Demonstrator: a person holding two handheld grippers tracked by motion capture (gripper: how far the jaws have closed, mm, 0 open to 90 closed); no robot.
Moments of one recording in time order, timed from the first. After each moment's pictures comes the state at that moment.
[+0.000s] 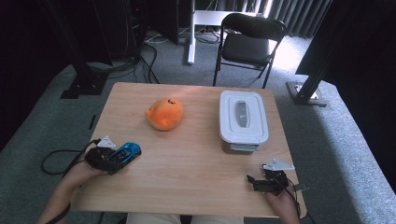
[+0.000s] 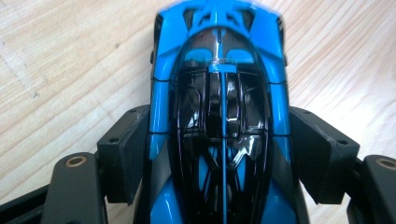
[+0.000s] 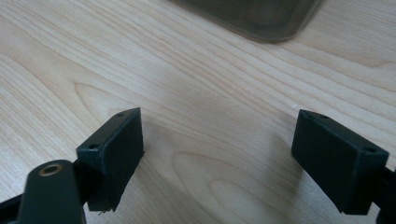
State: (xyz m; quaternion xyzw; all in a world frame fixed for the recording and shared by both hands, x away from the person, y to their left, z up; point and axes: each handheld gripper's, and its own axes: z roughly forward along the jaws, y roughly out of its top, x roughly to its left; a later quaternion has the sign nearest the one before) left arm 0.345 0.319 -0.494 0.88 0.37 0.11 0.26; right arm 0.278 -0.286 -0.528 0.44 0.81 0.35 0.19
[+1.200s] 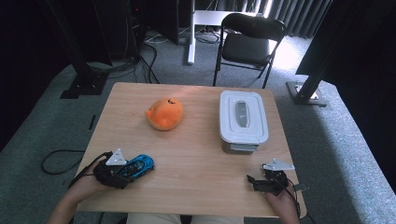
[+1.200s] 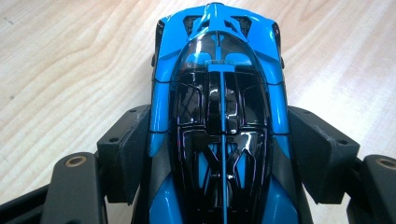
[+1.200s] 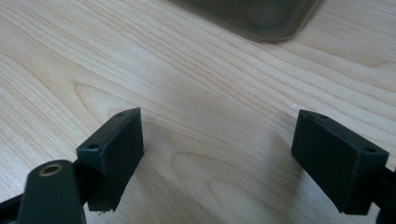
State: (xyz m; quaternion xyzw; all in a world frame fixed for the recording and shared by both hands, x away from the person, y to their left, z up) left arm 0.289 0.273 -0.480 0.91 0.28 0.12 0.28; right arm 0.278 -0.286 -0.528 0.44 0.80 0.35 0.19
